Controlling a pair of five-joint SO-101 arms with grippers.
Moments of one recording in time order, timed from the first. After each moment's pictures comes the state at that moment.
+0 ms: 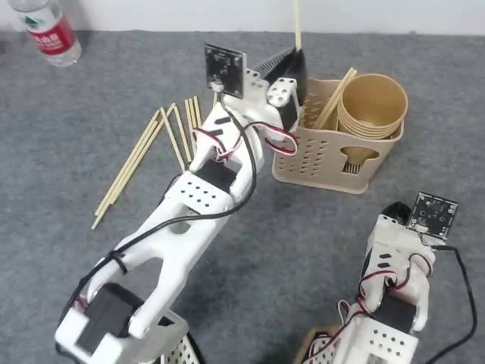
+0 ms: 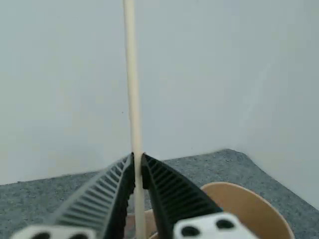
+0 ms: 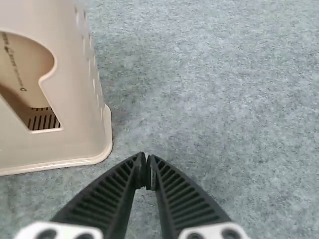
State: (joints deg) left arm 24.8 -9.7 31.8 -17.5 2.9; right arm 19.2 -103.1 94.6 46.3 1.7
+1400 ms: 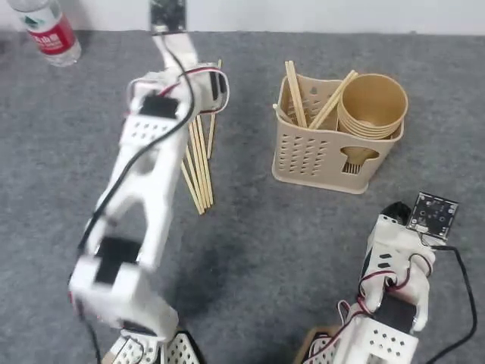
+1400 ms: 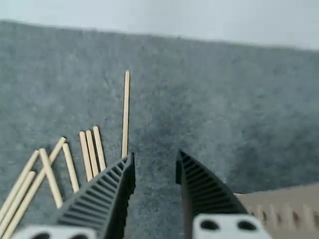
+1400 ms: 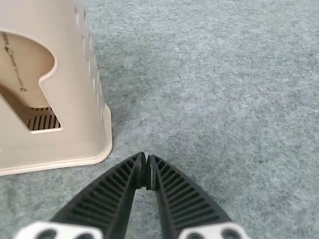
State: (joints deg) left arm 3.7 10.5 -1.3 40.2 -0.4; right arm 19.2 -103.1 94.6 46.3 1.7
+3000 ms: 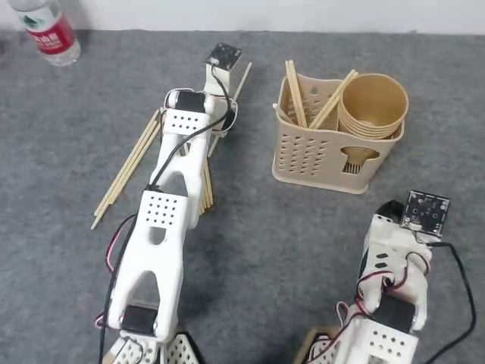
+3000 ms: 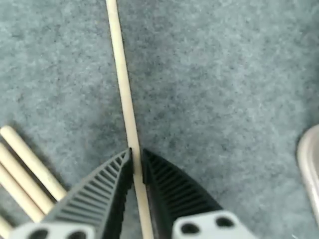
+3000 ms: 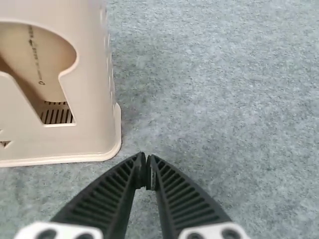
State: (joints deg) left arm 3.1 81.0 -83.1 80.8 -8.3; right arm 16.9 -103.1 94.6 46.3 3.6
